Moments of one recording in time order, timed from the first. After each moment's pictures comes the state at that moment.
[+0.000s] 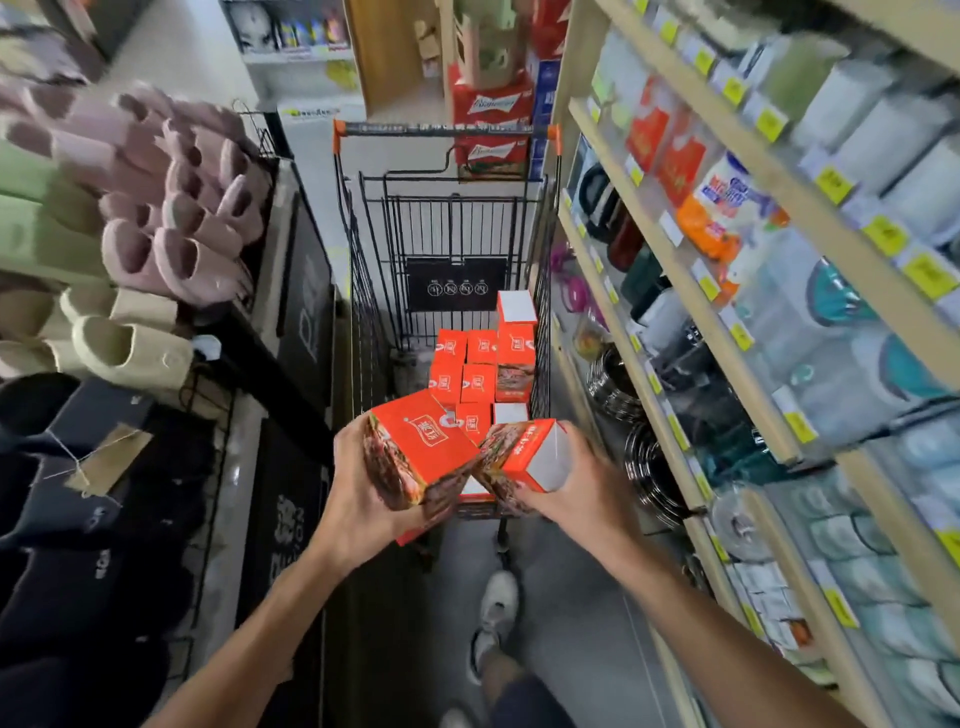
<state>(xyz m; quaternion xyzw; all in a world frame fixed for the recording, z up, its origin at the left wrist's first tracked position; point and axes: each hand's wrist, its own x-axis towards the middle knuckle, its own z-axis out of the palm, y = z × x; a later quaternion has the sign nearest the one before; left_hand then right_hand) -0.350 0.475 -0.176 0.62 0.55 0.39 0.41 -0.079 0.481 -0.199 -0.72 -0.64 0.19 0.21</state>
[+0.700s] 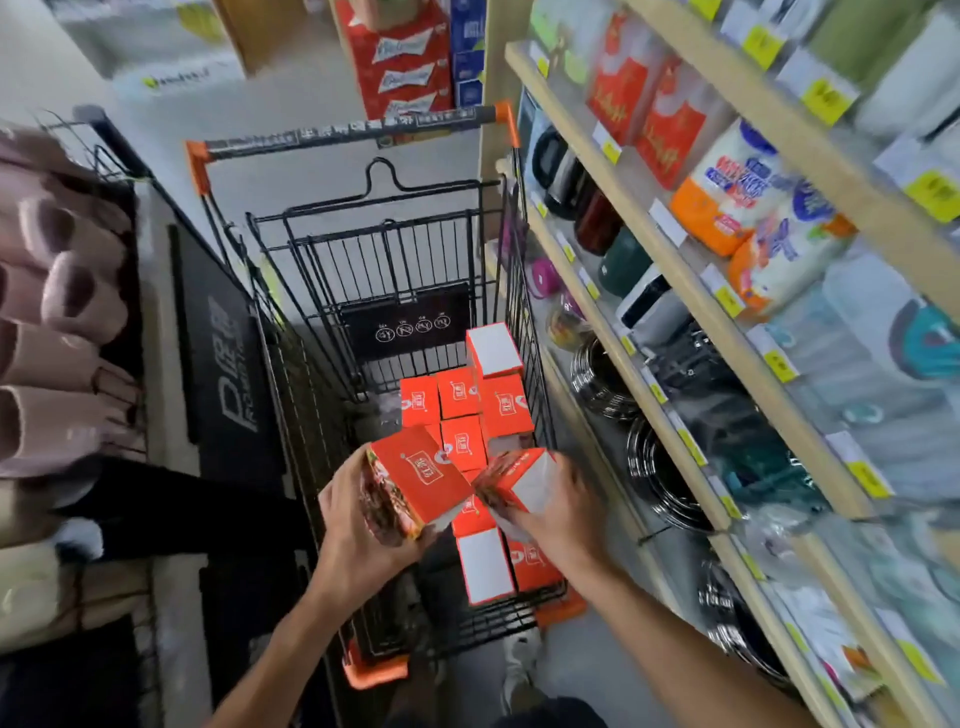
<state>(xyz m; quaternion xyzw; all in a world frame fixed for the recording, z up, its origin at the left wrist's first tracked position) -0.357 0.711 -0.252 0.67 0.59 0.25 0.36 -0.109 0.675 -0.300 -0.82 -0.48 0.24 0.18</state>
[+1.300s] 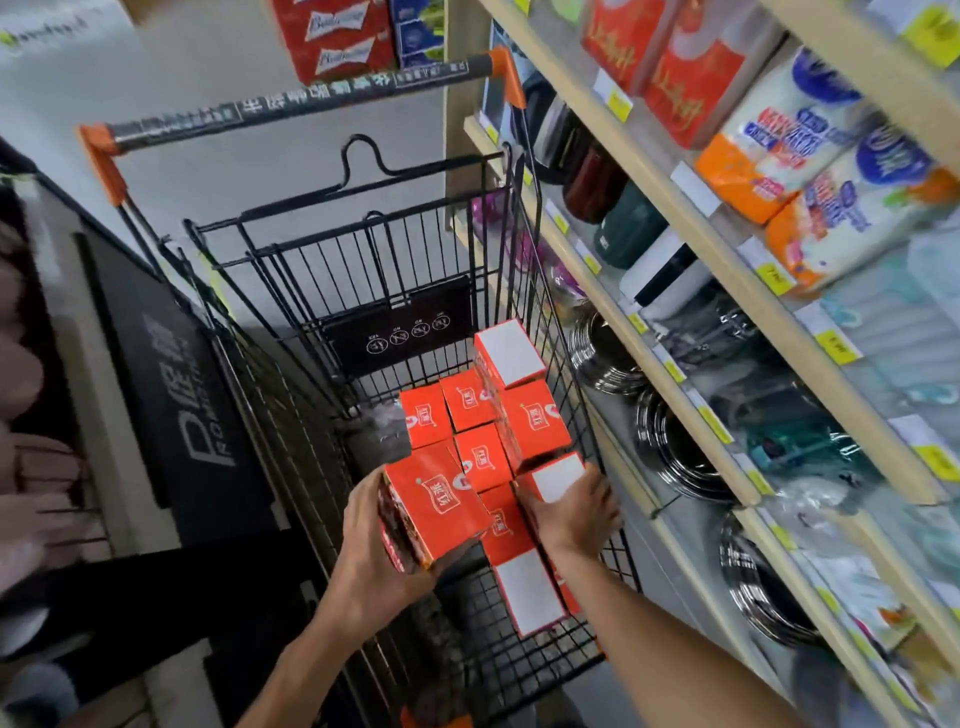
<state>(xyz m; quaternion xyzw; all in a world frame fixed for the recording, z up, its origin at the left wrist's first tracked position) -0.406 0.806 -0.321 0.69 0.48 0.19 0.50 -0.160 0.751 -0.398 -0.95 -0.22 0.22 0.10</state>
